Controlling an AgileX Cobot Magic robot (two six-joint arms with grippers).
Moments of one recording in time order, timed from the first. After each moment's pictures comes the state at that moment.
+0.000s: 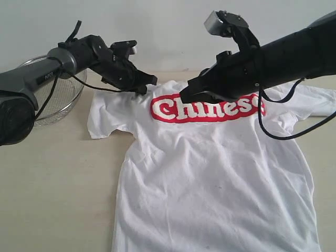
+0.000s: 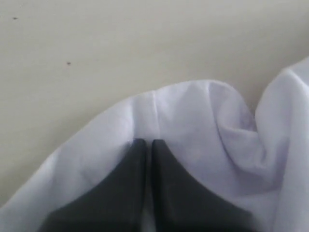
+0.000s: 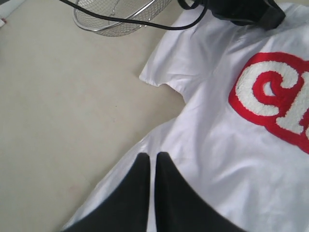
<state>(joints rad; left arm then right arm) -0.24 2.76 -2.46 -0.42 0.76 0.30 0.15 1.70 -1.08 1.27 0.73 -1.26</state>
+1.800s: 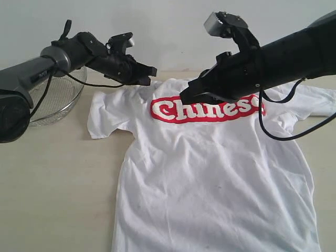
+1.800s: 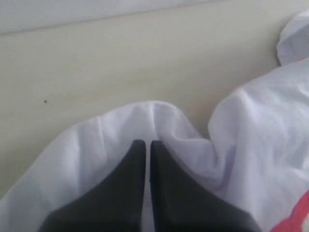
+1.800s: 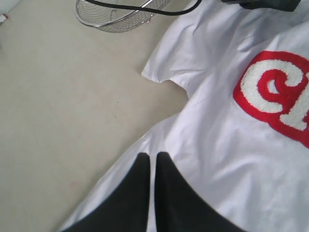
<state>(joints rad) -0.22 2.75 -2.46 -0.66 0.75 0.48 0.15 1.69 -1.08 1.25 0.74 -1.25</state>
